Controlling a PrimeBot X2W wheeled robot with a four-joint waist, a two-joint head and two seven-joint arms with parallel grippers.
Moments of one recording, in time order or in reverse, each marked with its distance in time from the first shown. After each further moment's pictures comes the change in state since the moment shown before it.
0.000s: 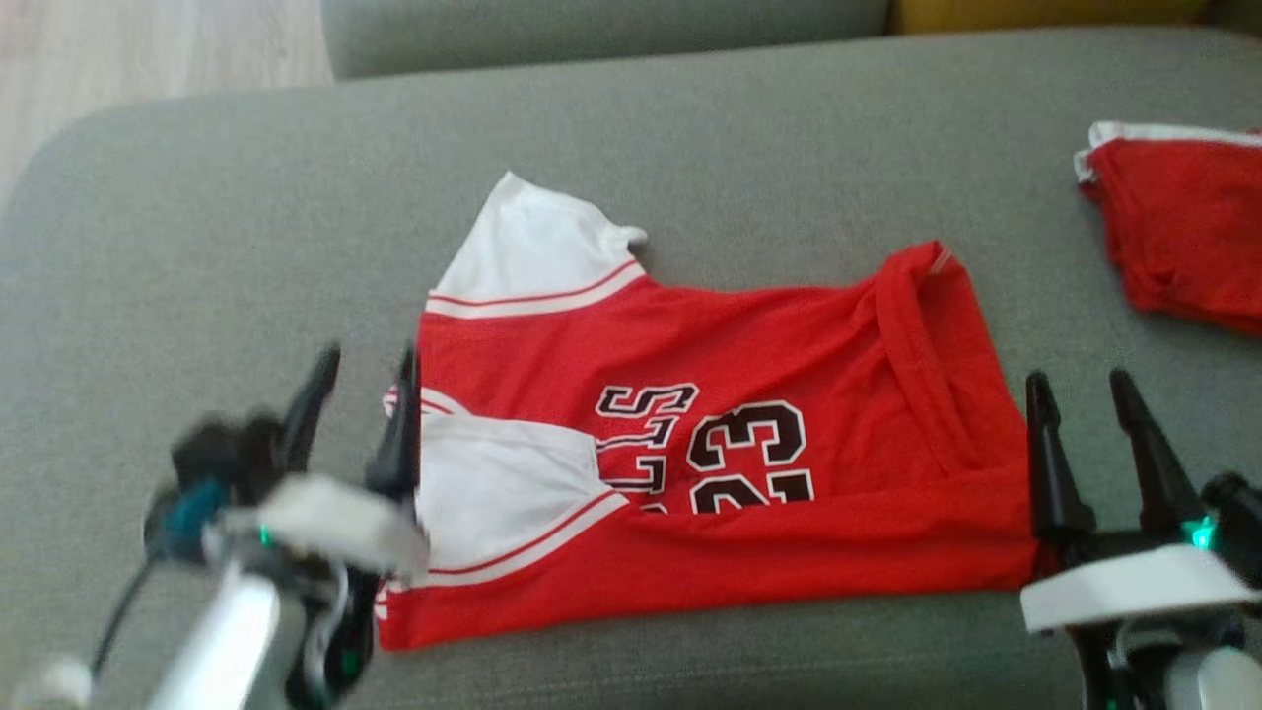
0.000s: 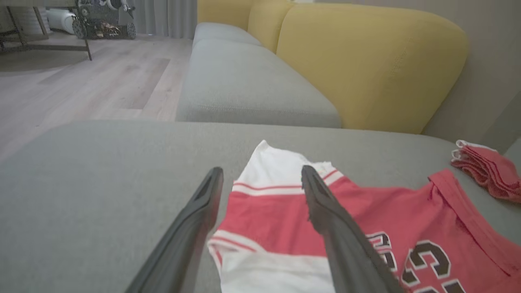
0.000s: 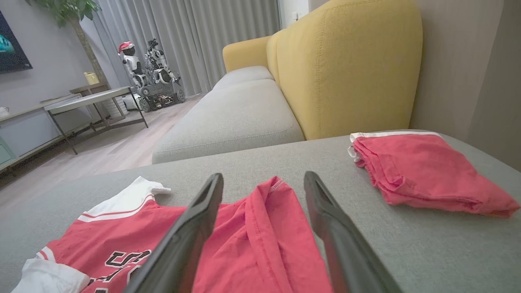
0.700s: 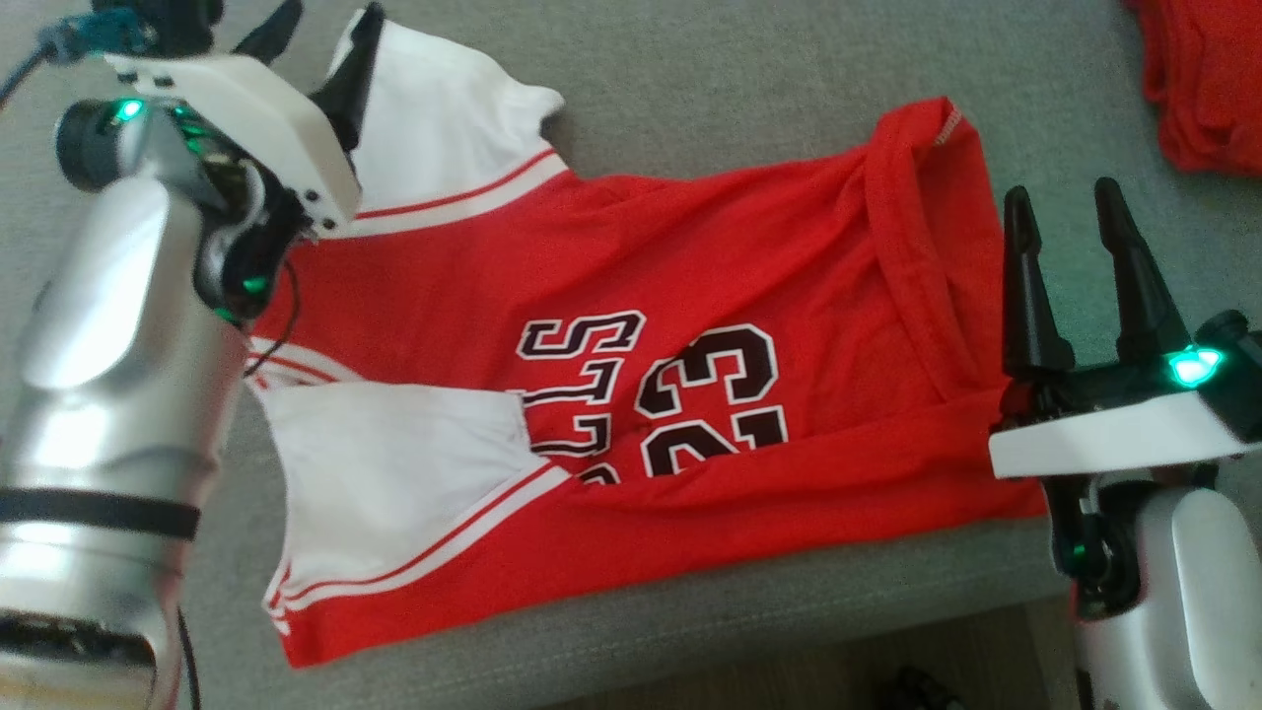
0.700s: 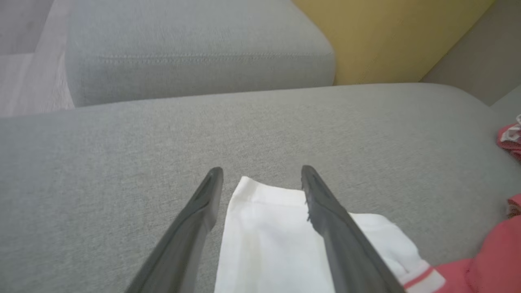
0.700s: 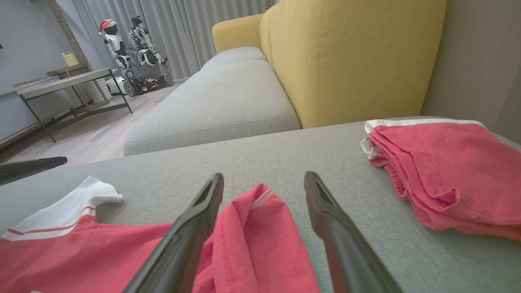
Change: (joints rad) left arm -0.794 -0.023 -0.024 0.603 -0.091 -0.269 0.250; right arm -0.298 -0.006 0.066 0.054 0.004 0.000 -0.037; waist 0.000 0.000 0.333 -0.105
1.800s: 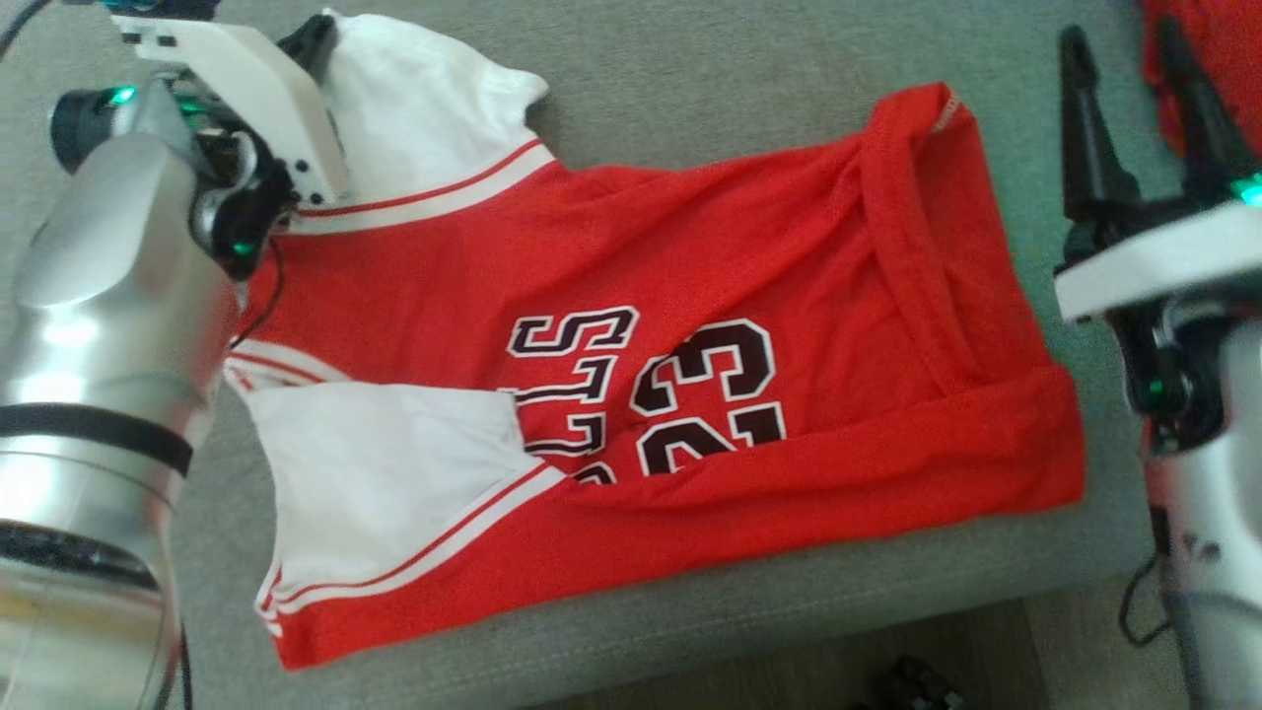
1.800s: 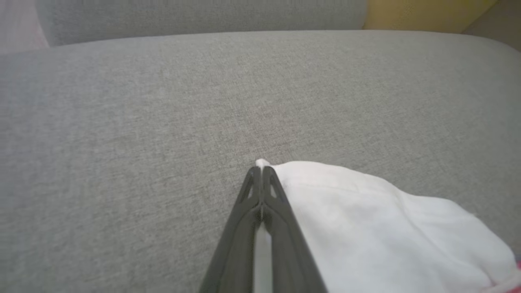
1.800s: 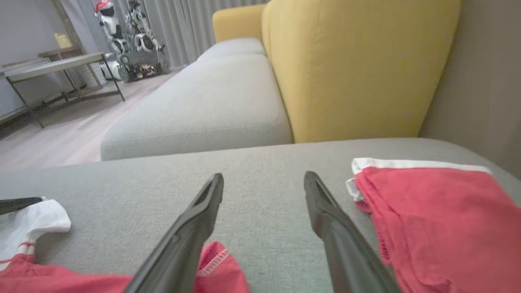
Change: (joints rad) left arm -0.204 -0.009 -0.166 0.382 -0.113 -0.058 -0.004; right arm -0.269 -0.146 0.013 0.166 0.104 0.000 0.075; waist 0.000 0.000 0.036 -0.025
